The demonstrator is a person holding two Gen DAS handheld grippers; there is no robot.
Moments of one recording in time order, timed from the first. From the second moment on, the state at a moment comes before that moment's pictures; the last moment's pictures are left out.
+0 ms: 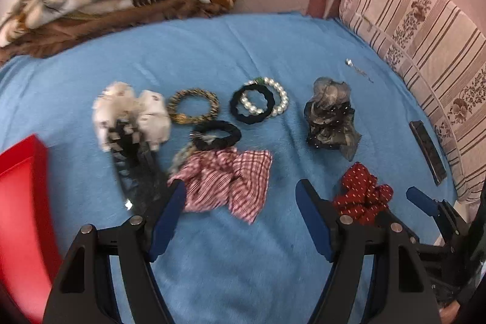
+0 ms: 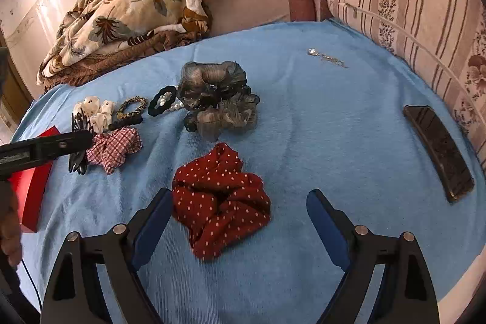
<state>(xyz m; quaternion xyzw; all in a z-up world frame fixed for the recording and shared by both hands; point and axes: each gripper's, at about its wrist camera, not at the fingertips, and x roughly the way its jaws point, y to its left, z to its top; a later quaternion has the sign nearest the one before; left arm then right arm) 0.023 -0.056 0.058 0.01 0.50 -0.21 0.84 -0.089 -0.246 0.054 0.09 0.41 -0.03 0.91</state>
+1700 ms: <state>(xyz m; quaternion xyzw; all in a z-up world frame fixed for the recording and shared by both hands) 0.013 0.294 0.089 -0.10 0.43 0.03 0.90 -0.003 0.105 0.120 -0.02 0.42 0.24 0.87</state>
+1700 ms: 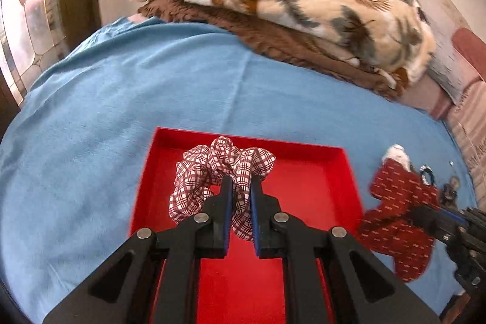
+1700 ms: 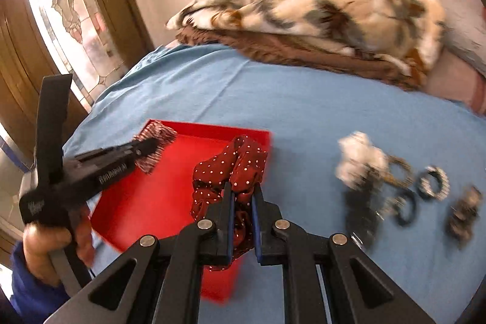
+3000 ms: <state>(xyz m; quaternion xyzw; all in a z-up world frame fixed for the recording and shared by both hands) -0.053 0.203 0.135 -0.12 0.36 -0.05 0.92 -0.058 -0.149 0.096 0.03 0.41 0.07 0.91</state>
